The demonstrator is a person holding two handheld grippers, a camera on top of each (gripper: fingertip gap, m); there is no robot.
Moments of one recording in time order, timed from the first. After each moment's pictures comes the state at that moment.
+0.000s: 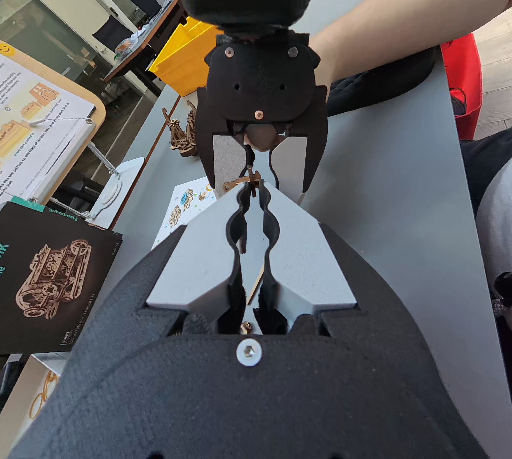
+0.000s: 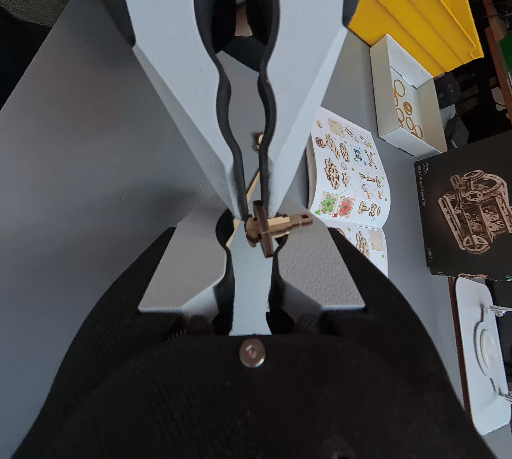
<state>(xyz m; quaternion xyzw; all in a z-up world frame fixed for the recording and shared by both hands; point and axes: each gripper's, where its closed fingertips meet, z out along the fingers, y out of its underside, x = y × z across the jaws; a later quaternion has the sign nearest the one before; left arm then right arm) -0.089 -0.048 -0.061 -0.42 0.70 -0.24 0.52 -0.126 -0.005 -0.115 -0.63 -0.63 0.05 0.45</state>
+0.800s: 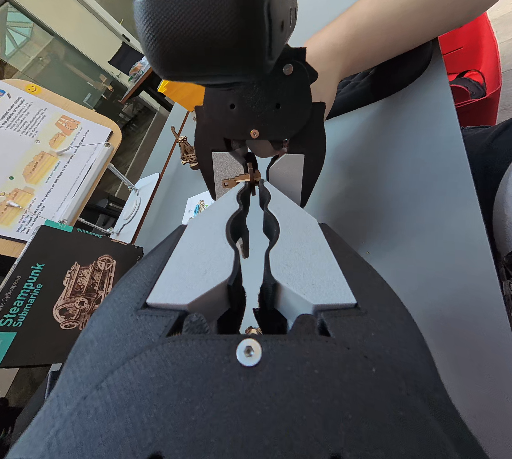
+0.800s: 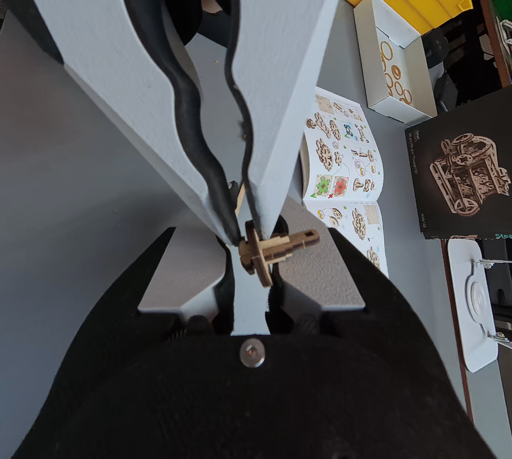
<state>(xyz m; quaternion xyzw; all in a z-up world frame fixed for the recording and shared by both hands) -0.088 -0.056 -0.054 -0.38 0.72 -0.21 0.55 -0.123 0.000 -0.115 -0.68 -0.59 0.00 0.44</state>
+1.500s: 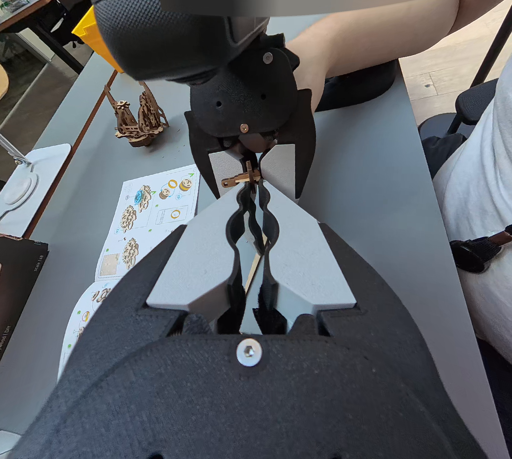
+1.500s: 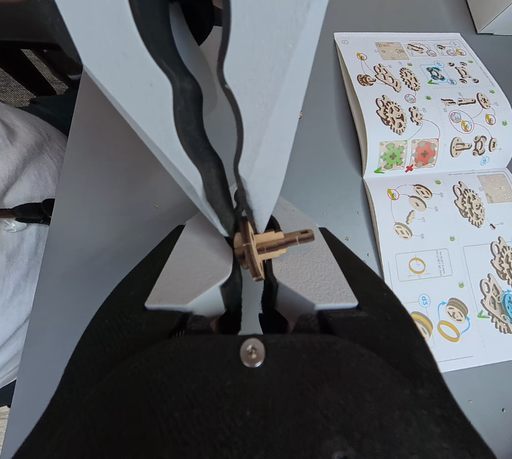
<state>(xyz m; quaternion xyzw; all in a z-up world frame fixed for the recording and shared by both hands) -0.077 -0.041 -0.071 -0.44 0.74 -0.31 0.41 -0.119 -0.011 -0.139 -0.75 -0.54 0.18 0.34</state>
